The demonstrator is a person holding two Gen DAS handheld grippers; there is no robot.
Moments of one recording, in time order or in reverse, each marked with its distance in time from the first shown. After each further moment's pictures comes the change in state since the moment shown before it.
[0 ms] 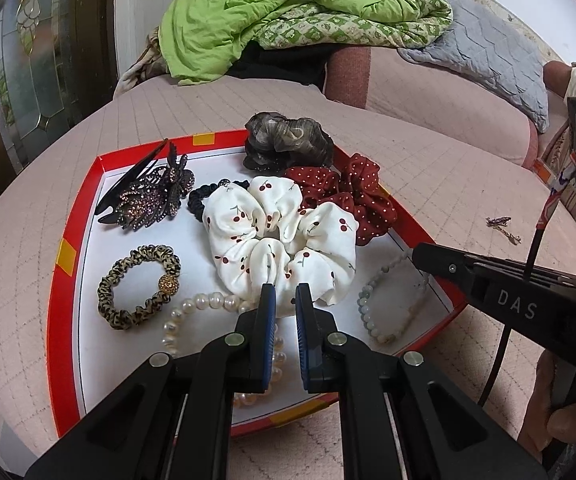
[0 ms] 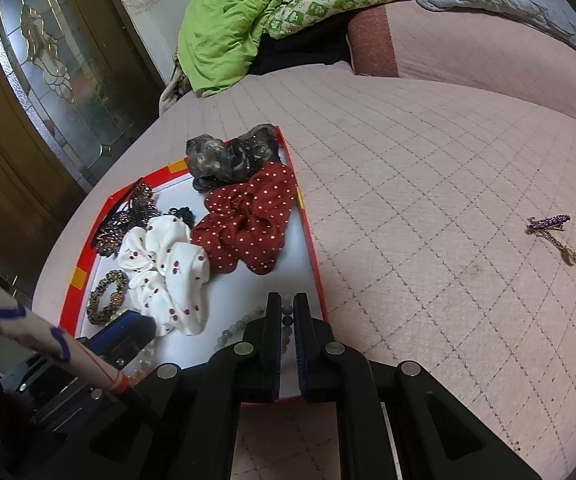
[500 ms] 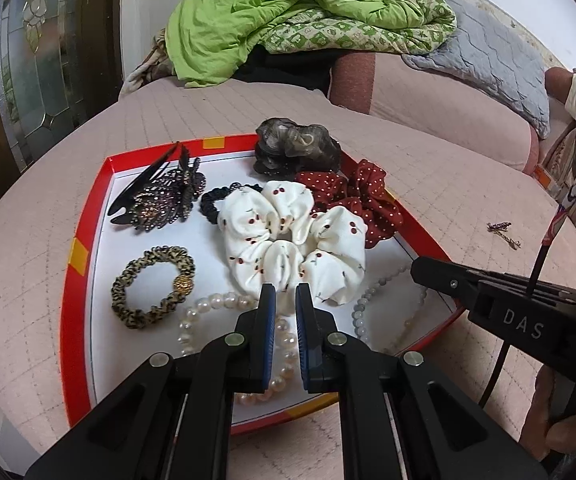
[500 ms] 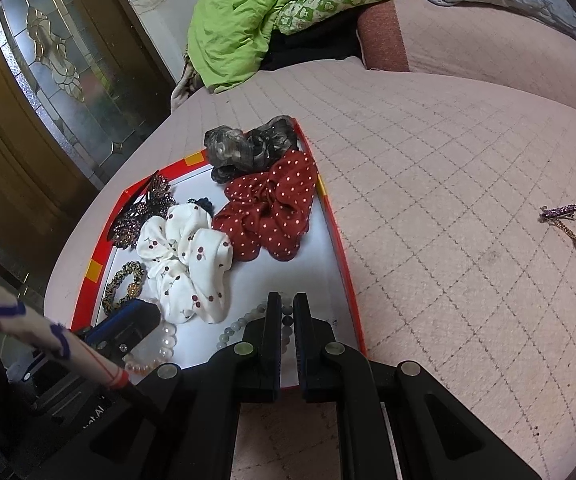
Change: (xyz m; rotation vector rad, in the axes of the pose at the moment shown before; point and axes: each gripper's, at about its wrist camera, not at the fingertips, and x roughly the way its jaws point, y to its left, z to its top) left arm -0.006 0.006 0.000 -0.008 -0.013 0.003; right arm -0.002 0.008 -0.007 0.007 0.007 0.046
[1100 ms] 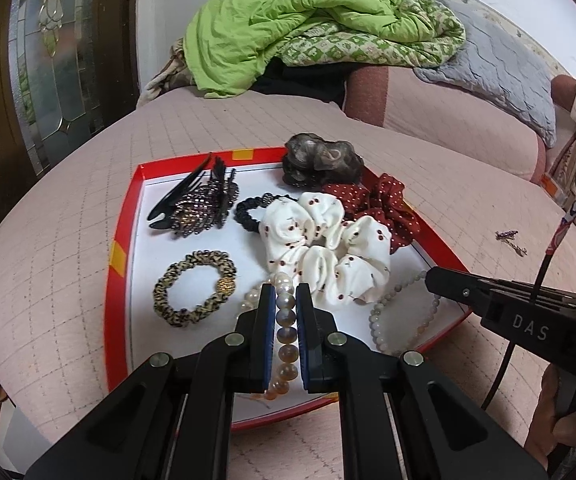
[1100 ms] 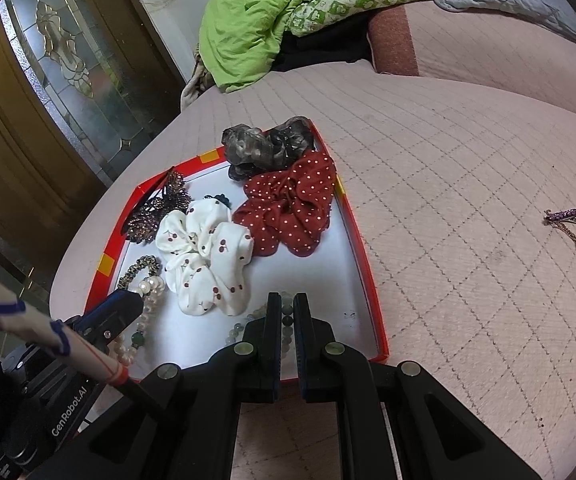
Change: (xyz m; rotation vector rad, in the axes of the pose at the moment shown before) left arm -0.019 0.020 -0.002 -0.010 -0.038 0.035; right arm -0.004 0.012 -0.004 -0.016 0.000 0.013
